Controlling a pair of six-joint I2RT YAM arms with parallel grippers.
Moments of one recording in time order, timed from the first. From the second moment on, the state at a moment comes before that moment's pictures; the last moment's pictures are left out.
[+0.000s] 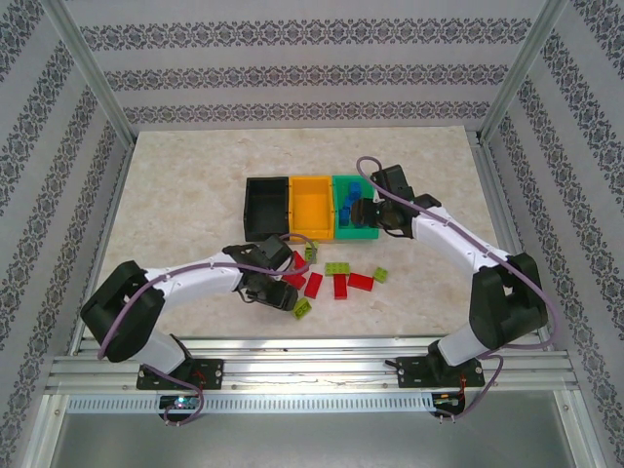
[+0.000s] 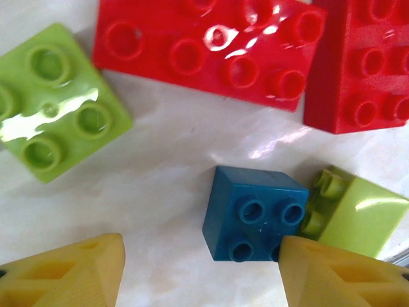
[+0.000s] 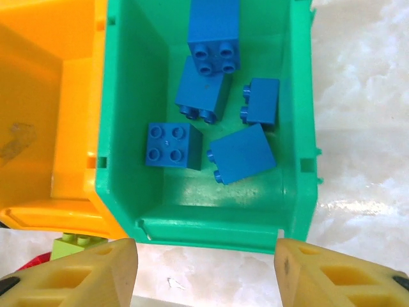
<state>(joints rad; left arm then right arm) -0.76 1.52 0.83 -0.62 0.16 -0.45 0.37 1.52 1.08 -0.50 -0.04 0.44</state>
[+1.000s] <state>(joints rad) -0.91 1.69 1.02 -0.64 0.11 -0.42 0.37 1.43 0.95 -0.49 -0.02 0.44</state>
